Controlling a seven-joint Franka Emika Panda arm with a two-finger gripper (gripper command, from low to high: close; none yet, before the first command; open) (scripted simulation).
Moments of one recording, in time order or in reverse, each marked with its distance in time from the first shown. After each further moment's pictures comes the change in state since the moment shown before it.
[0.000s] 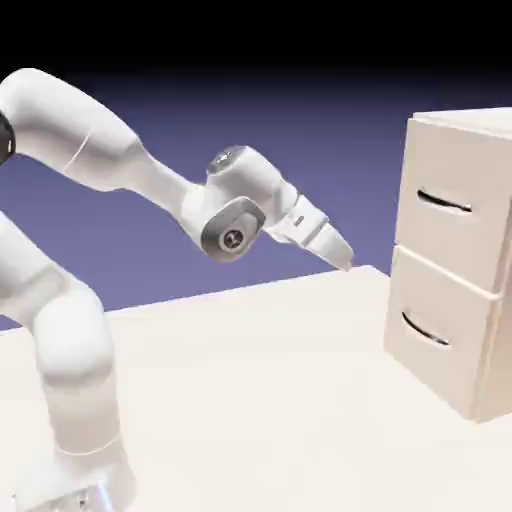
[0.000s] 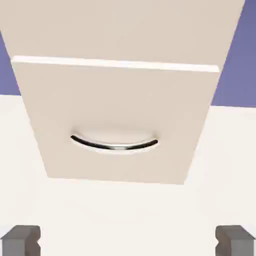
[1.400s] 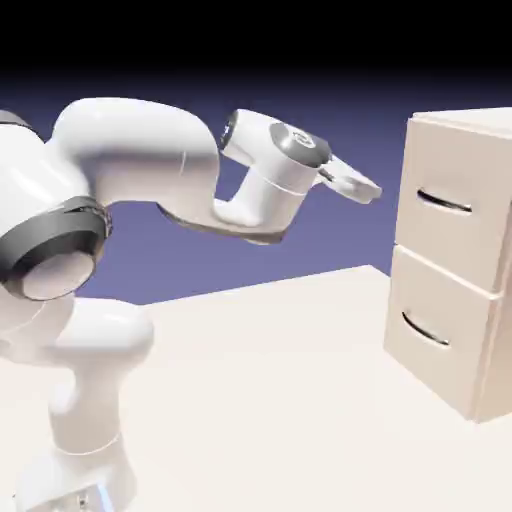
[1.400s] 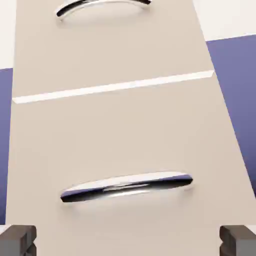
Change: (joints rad) arm 1.099 -0.190 -0.946 0.447 -1.827 -0.373 -1.717
